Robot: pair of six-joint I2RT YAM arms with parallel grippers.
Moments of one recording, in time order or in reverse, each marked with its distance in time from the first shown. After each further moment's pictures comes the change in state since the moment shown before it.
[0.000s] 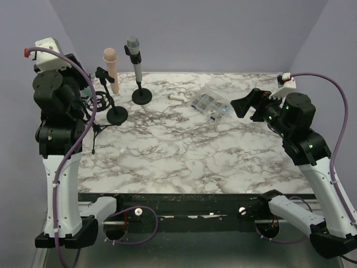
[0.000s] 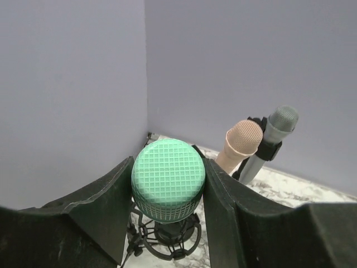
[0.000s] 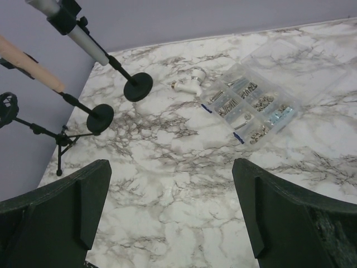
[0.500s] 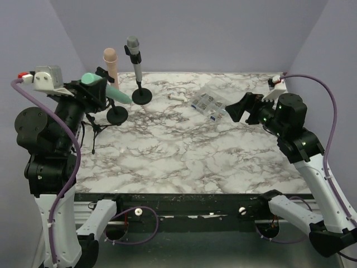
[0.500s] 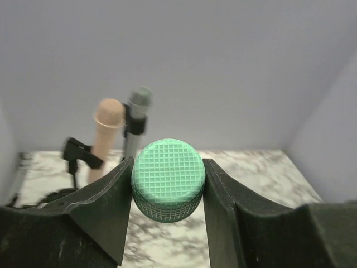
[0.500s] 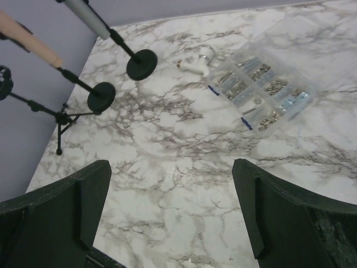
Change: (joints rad) left arm 0.000 -0.197 0.012 -0.040 0.436 -0.156; right arm 0.000 0.005 -0.057 0.012 -0.016 -0.005
